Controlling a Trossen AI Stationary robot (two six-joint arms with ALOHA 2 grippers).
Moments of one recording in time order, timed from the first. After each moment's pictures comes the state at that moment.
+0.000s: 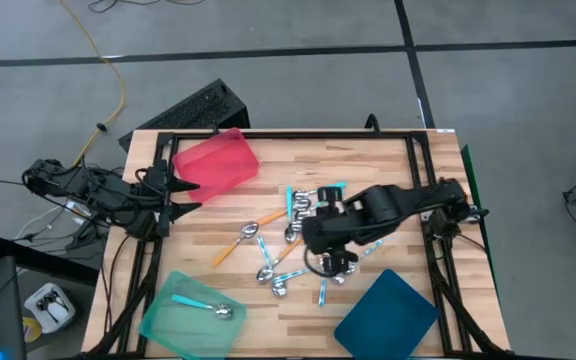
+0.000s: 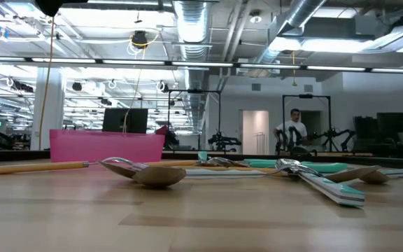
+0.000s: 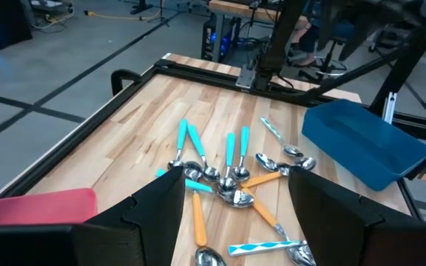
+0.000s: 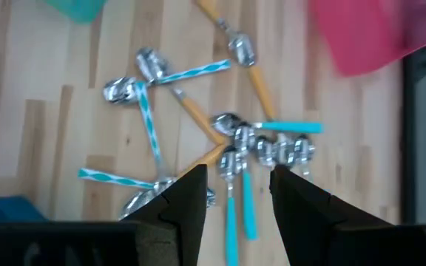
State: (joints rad) left arm -0.37 0.54 0.88 -0.73 -0.56 -0.36; right arm 0.34 1.93 2.33 -1.57 0.33 0.17
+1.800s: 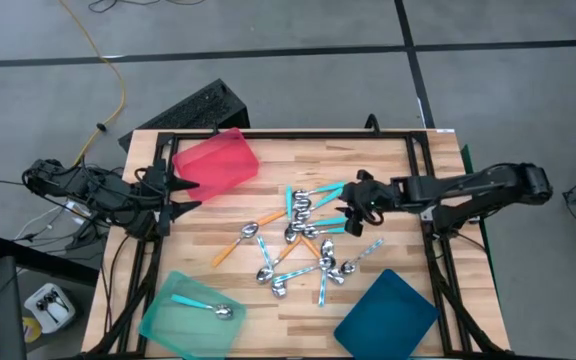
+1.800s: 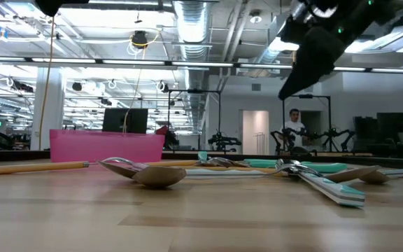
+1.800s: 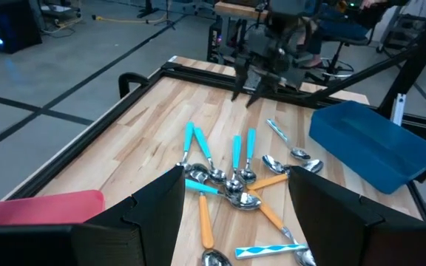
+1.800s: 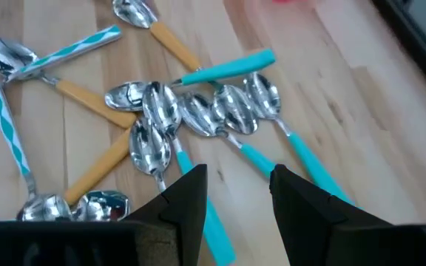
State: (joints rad) left arm -0.37 0.54 0.88 -0.73 -0.58 -0.35; right arm -0.01 1.17 0.74 -0.35 0.23 0.15
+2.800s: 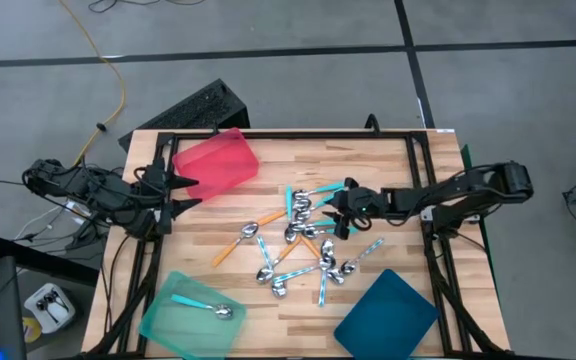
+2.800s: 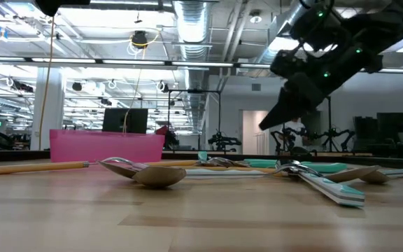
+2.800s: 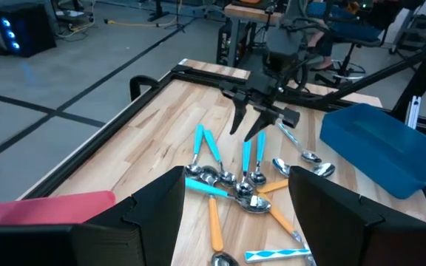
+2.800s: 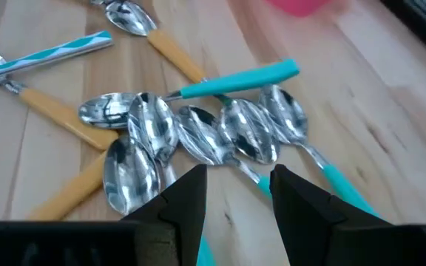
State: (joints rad) left arm -0.37 0.55 0.88 -0.73 -0.62 -0.34; right arm -0.05 1.39 0.53 0.23 0.21 0.08
